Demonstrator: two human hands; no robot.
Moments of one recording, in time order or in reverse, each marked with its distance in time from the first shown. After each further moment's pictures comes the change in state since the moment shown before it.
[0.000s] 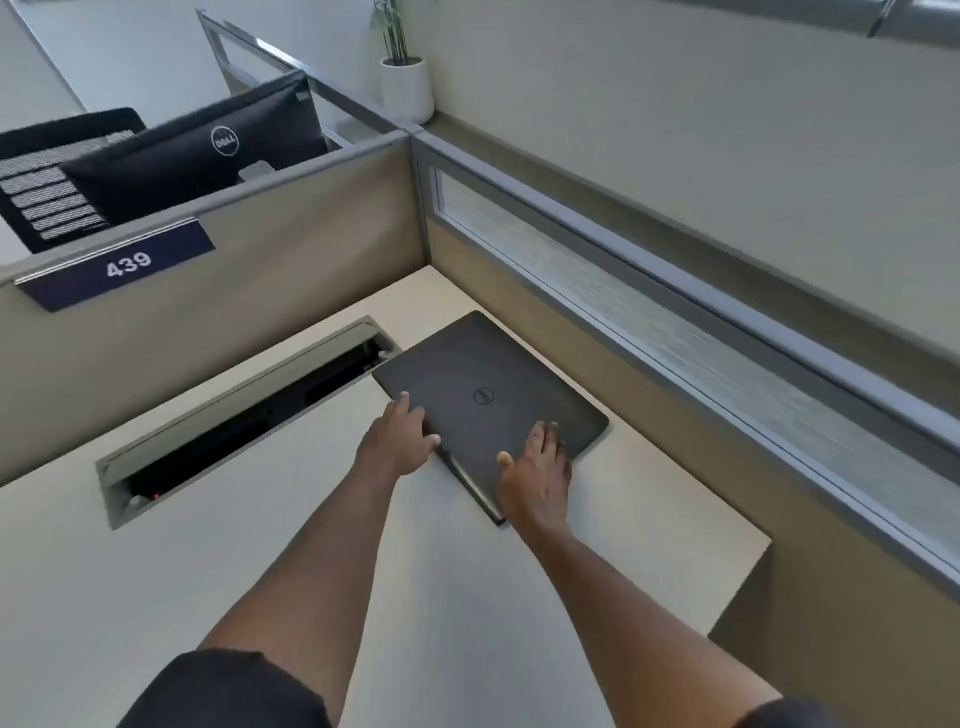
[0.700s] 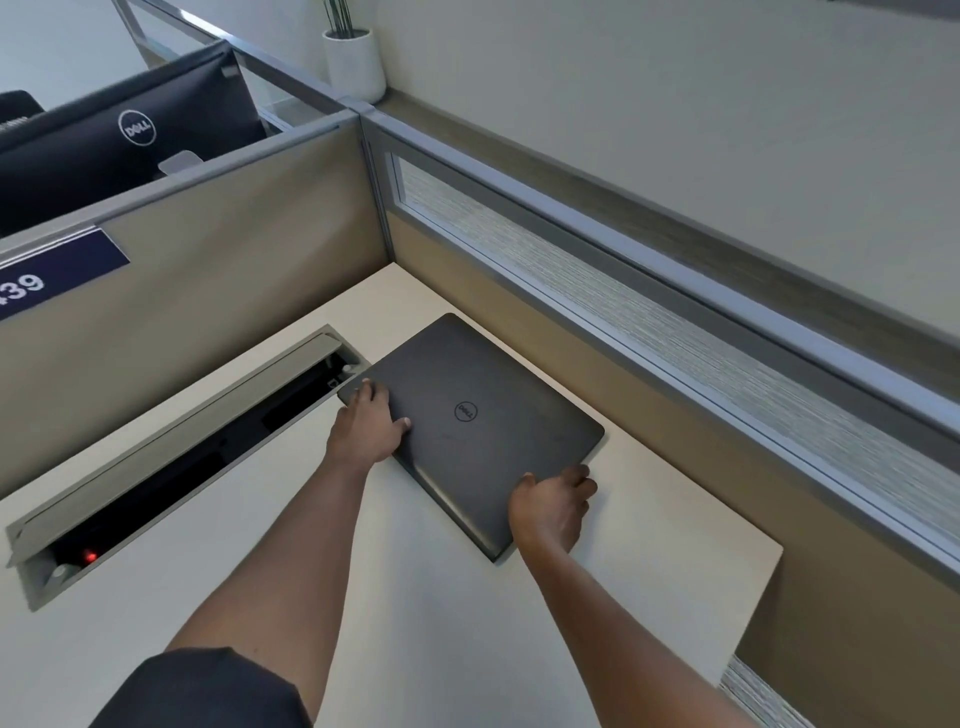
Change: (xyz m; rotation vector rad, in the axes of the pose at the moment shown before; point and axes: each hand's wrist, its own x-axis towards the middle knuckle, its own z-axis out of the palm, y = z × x) left_hand 0.082 -0.014 -0.006 0.055 0.075 -0.036; right_hand 0.034 0.009 0.014 0.262 0.161 0.532
